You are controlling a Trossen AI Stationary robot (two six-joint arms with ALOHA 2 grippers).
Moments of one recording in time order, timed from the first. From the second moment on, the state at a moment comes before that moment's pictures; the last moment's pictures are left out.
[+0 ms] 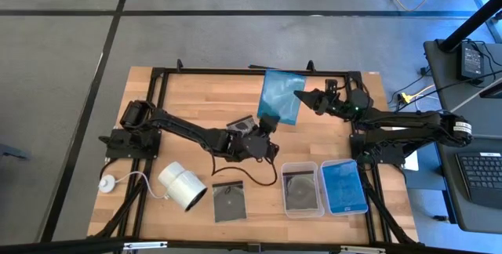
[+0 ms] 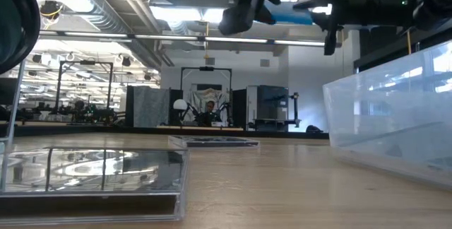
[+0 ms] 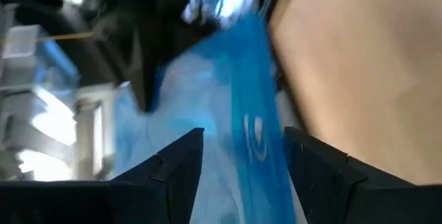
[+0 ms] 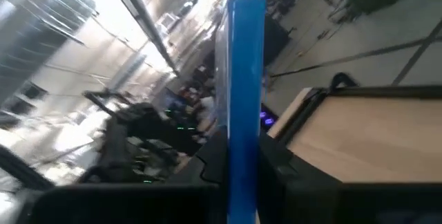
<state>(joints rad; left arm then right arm) -0.21 1.88 1.44 0.03 -0.99 1.24 -0.33 0.95 0.35 0.78 -0.03 0.90</state>
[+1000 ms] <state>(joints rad) 0.10 1.46 0.85 0.46 0.09 0.20 -0.12 0.81 1.04 -0.64 0.08 0.57</state>
